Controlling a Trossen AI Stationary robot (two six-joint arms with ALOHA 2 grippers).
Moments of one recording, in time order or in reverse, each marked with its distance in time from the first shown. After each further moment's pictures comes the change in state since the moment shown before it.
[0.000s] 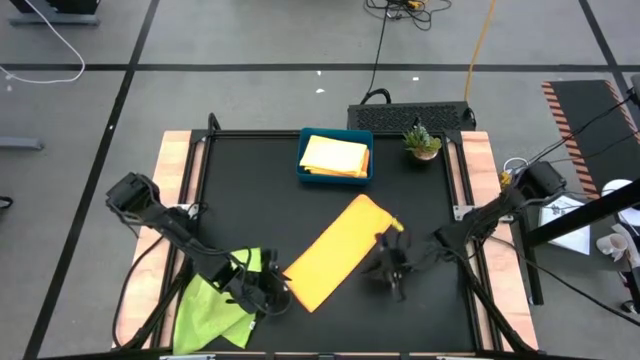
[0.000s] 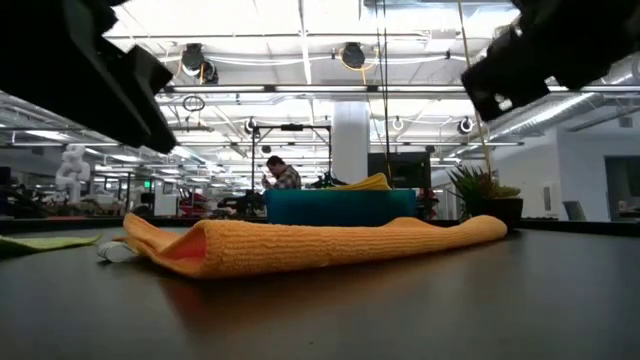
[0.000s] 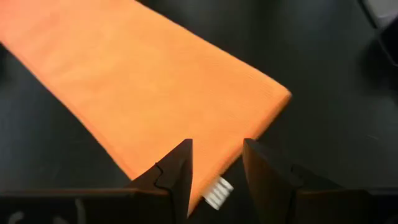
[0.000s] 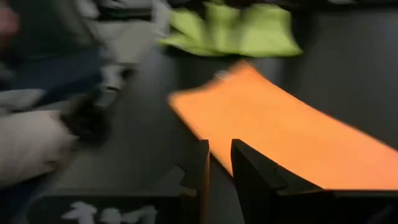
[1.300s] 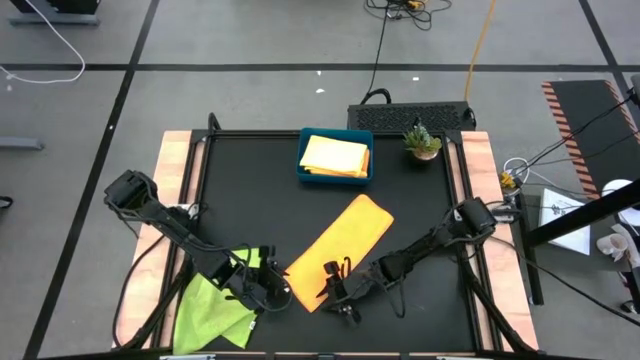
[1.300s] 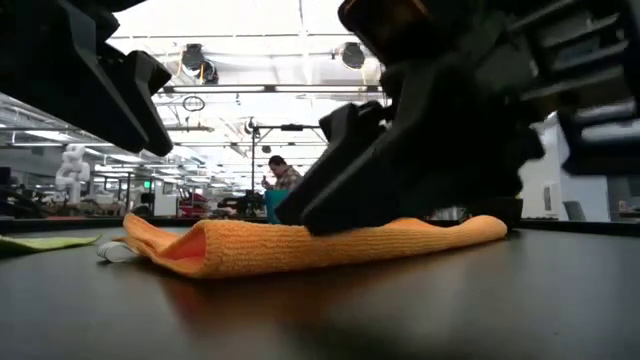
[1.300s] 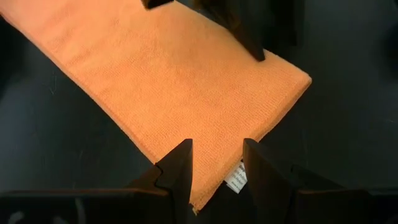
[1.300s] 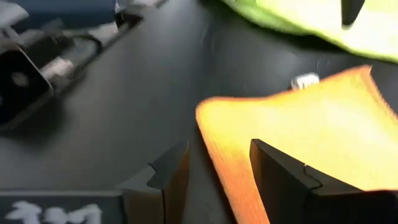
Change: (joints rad) left arm 0.020 -0.032 0.001 -0.087 0.001 0.001; right arm -0.047 0.665 0.529 0.003 -0.160 -0.266
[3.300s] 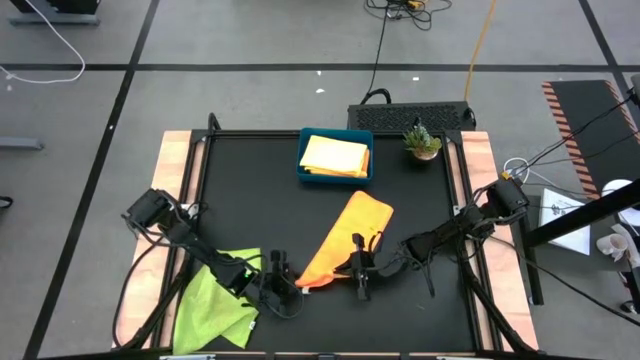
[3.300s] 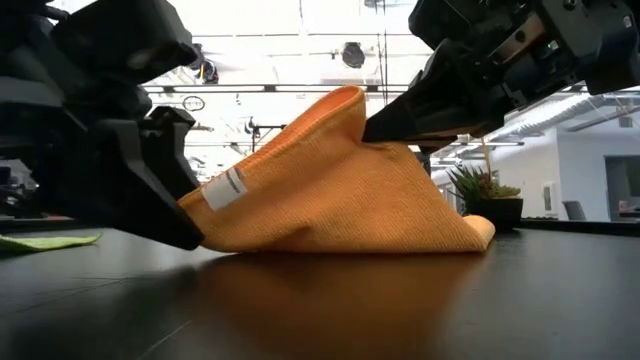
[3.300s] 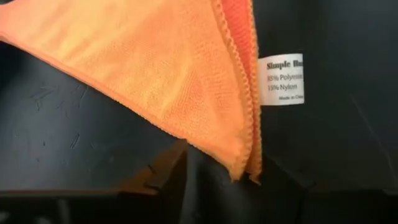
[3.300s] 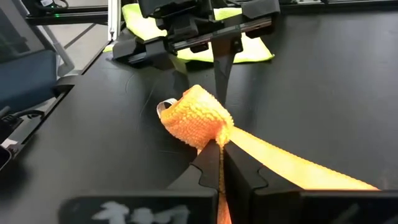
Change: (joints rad) left arm 0.014 0.254 -0.001 0.260 -0.127 0.095; right arm -0.032 -0.290 -0.333 0.178 0.238 0.234
